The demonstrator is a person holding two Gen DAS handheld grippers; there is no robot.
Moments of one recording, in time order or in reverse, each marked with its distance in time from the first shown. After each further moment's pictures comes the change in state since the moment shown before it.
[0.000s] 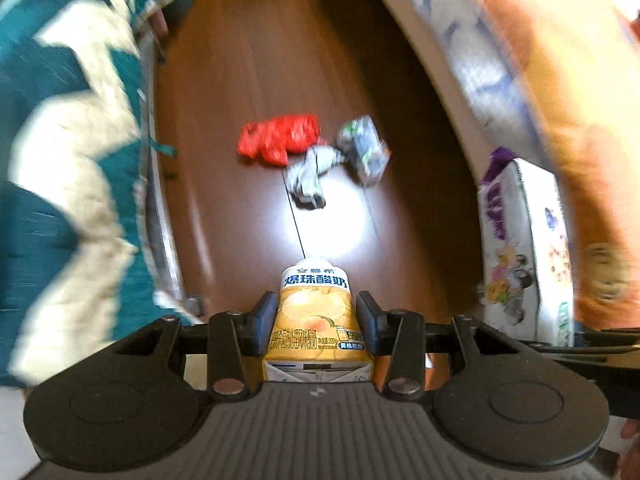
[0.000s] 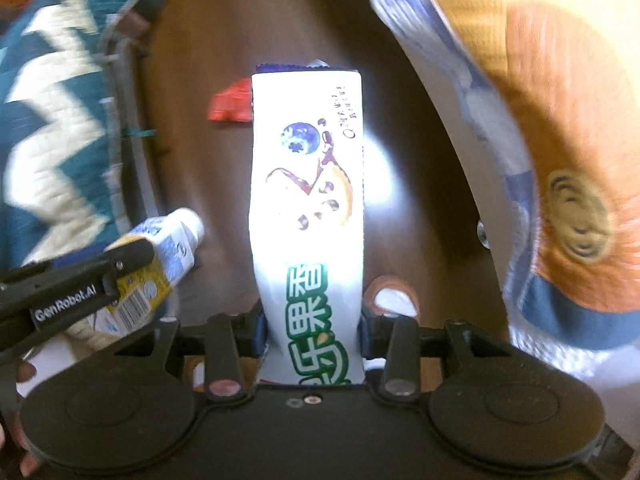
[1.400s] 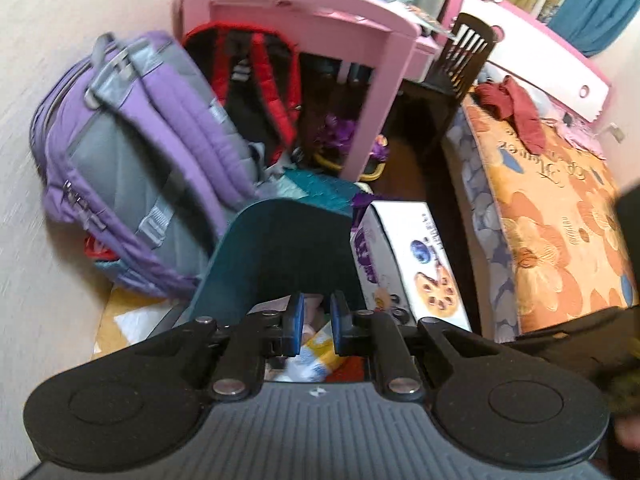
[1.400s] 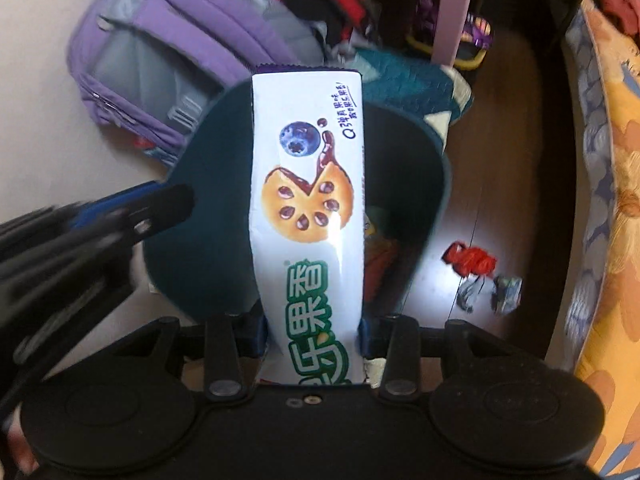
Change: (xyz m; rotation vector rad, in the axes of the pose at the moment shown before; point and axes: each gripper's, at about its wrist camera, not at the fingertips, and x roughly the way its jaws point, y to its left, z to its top) left arm -0.375 0.278 0.014 -0.381 -0.445 0.072; right arm -0.235 0.423 0.017 -0.676 -0.069 0.072
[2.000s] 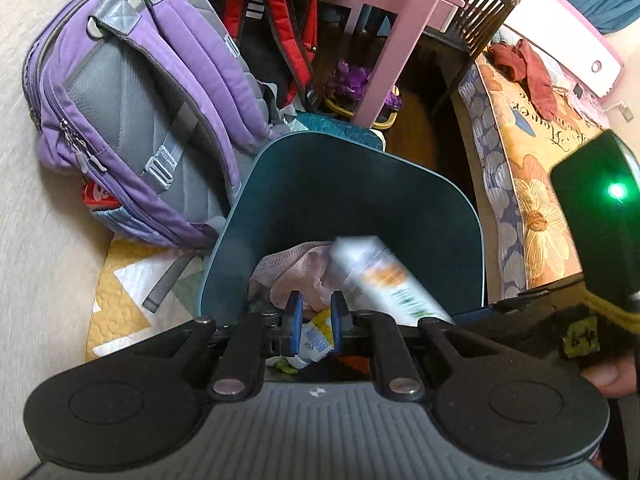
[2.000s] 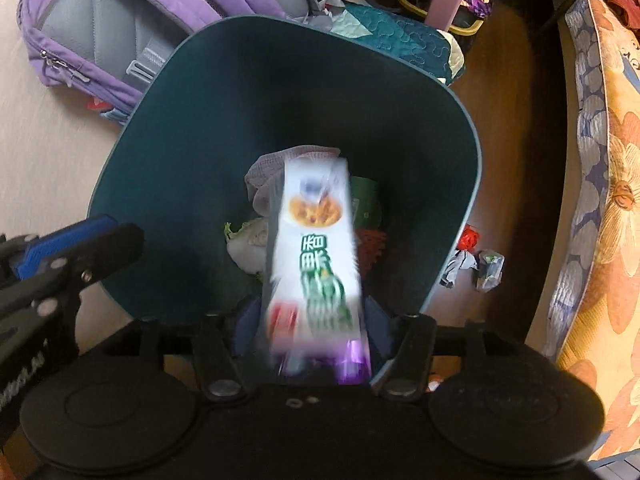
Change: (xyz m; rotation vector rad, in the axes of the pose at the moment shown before) left arm 0.026 0.031 -0.011 -0.022 0.158 -0.016; right arm 0.042 0.012 0.011 -0.013 0.112 -0.103
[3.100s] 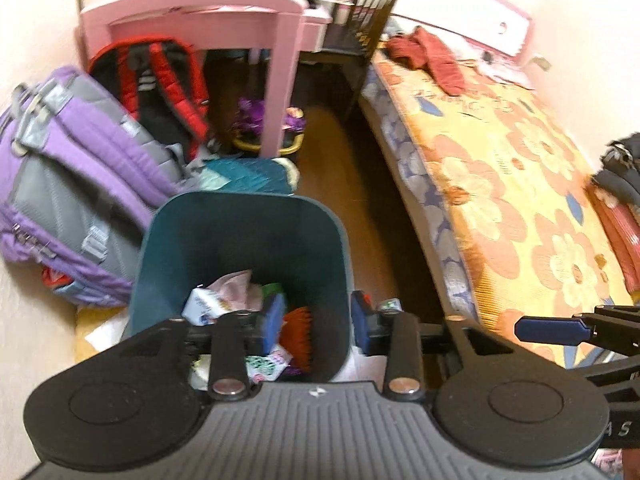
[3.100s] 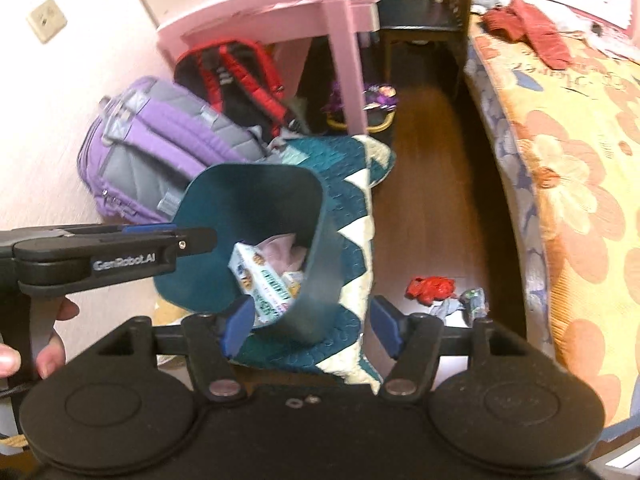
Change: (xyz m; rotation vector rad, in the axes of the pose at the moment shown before) left arm -0.075 -0.094 -0.012 0.269 -0.086 -0.131; right arm -0.153 -0.080 -0.160 0.260 -0.469 0.059
